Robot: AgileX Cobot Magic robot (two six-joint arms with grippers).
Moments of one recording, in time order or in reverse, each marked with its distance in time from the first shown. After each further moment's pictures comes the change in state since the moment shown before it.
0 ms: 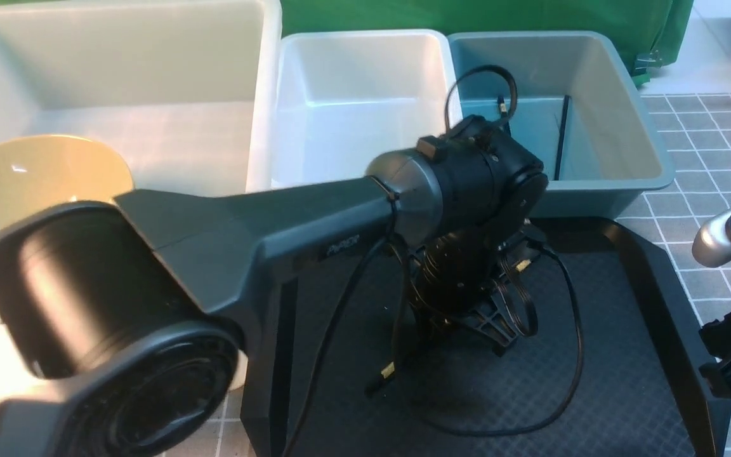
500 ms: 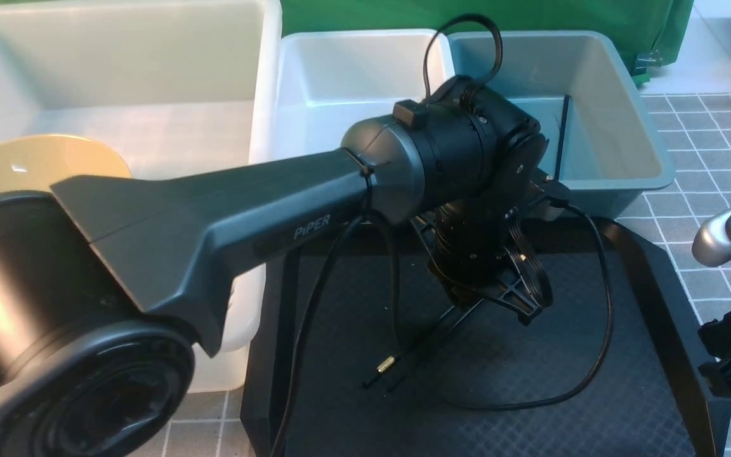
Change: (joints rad) right arm 0.000 0.000 0.000 0.000 -0.004 0.000; left arm 0.002 -0.053 0.001 -0.019 -0.135 0.055
